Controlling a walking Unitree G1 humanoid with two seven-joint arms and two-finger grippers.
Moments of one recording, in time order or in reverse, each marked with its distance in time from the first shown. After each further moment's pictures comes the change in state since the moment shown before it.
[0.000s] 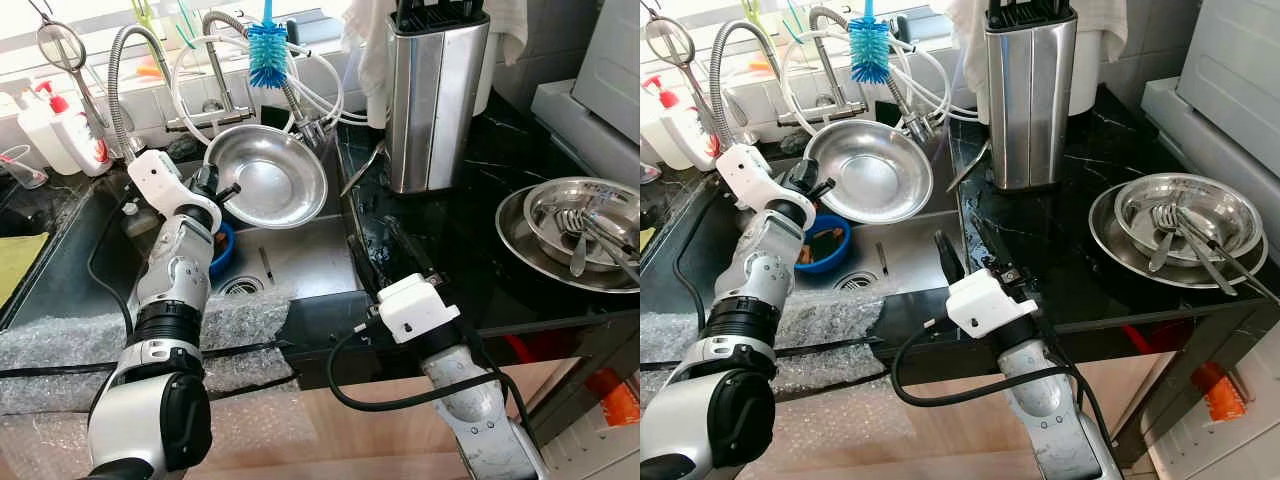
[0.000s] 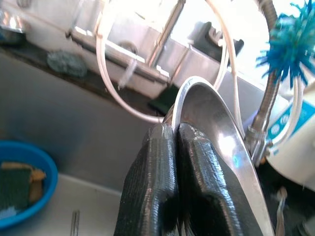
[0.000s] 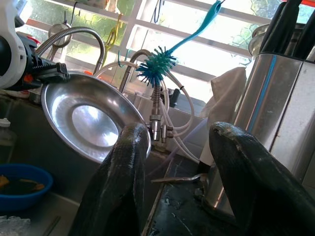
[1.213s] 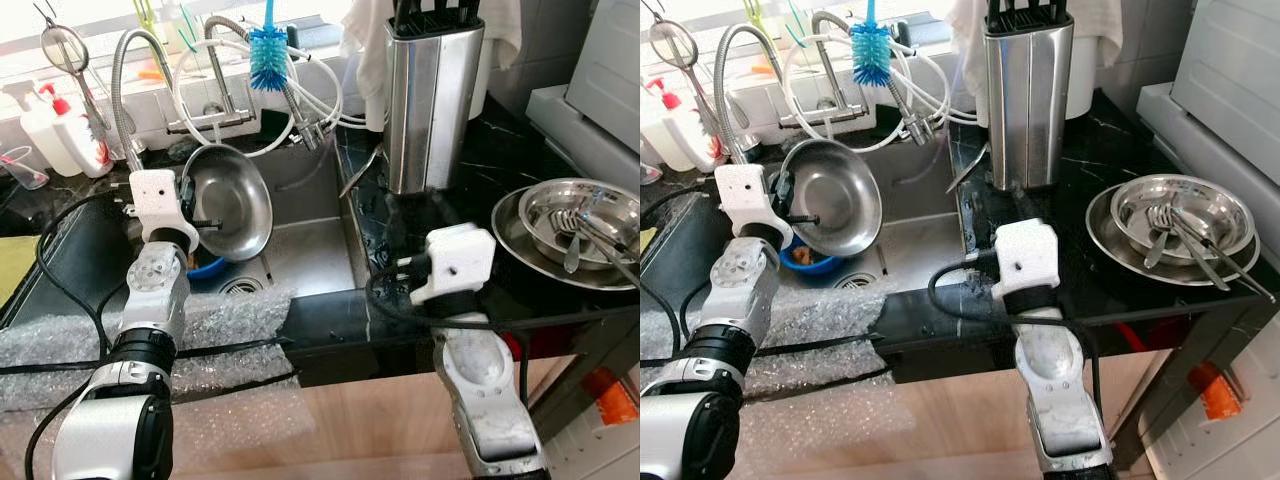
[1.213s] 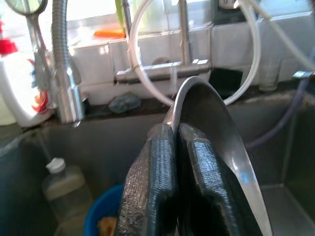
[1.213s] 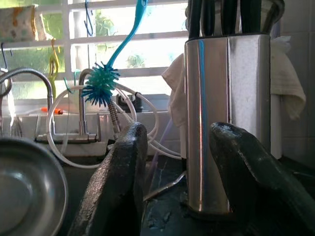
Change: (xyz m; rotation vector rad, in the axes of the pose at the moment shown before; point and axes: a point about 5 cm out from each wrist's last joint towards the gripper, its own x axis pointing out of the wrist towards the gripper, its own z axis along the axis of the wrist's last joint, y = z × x) left arm -0.019 0.048 -0.011 0.612 -0.030 -0.031; right arm 0.027 -0.031 0.006 0.339 0.049 -0.215
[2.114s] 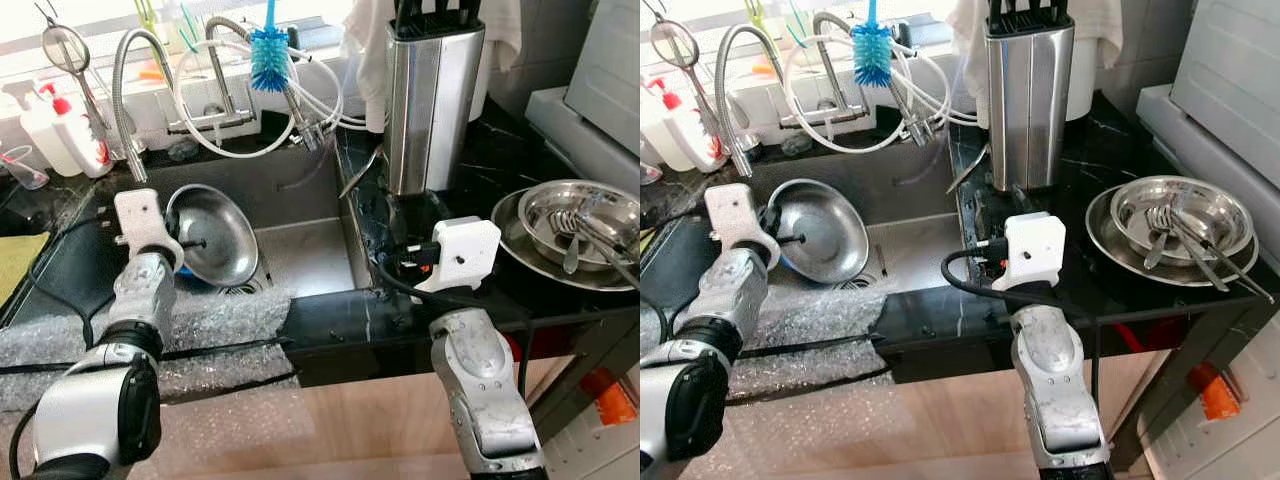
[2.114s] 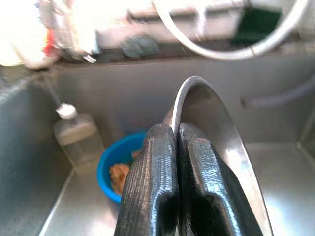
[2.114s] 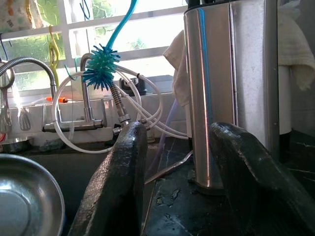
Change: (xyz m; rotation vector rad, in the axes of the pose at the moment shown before) left arm 0.008 0.011 -0.018 -0.010 0.235 0.042; right arm -0.003 0.002 -0.009 0.058 0.072 0.022
